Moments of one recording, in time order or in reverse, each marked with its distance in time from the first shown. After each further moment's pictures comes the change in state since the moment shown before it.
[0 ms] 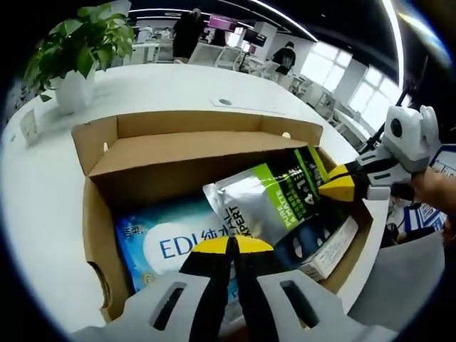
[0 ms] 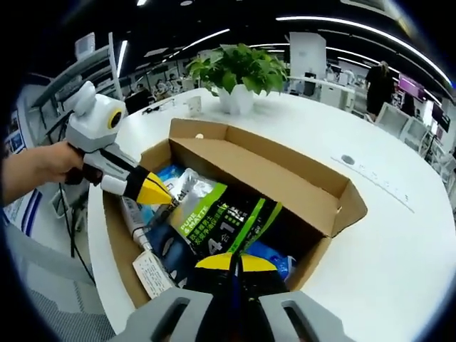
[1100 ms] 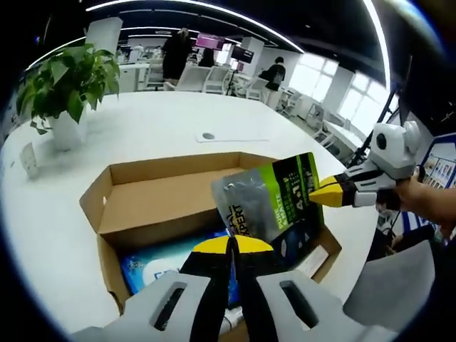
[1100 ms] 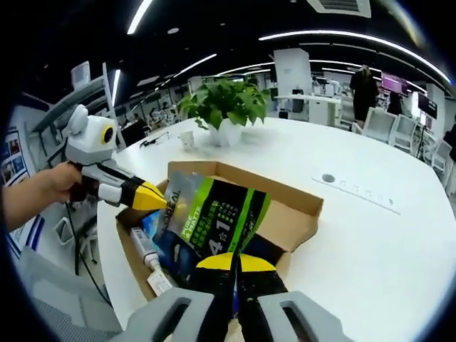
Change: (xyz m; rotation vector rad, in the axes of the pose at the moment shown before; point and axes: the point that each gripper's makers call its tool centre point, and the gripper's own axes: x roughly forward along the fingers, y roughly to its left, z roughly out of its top) left arm -0.027 -0.039 0.060 0.063 -0.112 -0.045; right arm -0.051 -0.025 0.029 0.083 -0.154 -0.008
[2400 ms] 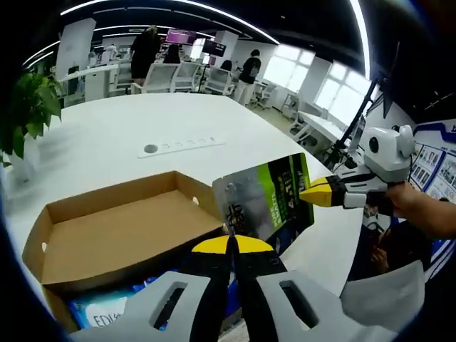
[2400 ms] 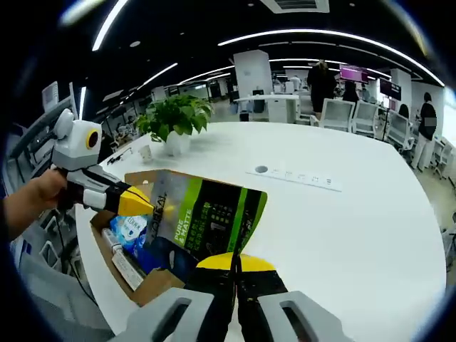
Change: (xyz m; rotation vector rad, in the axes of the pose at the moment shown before) left arm 0.077 -0.102 0.035 0.075 0.052 -0.134; right arm -0.077 -0.108 -0.026 0.130 -0.022 -0.188
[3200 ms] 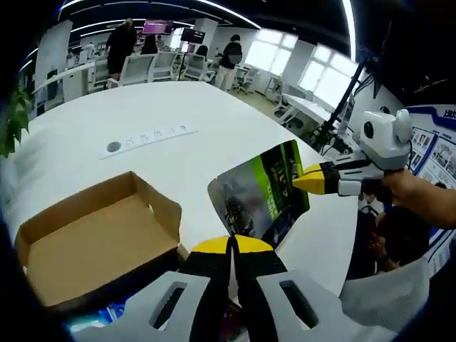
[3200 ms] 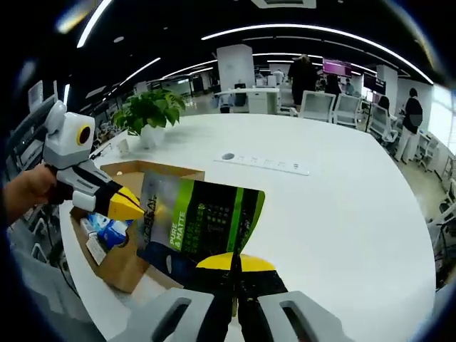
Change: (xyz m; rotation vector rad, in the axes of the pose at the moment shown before) left arm 0.058 -0.037 -0.009 0.072 0.102 -0.078; right arm -0.010 -0.059 -0.028 0.023 0.040 -0.106
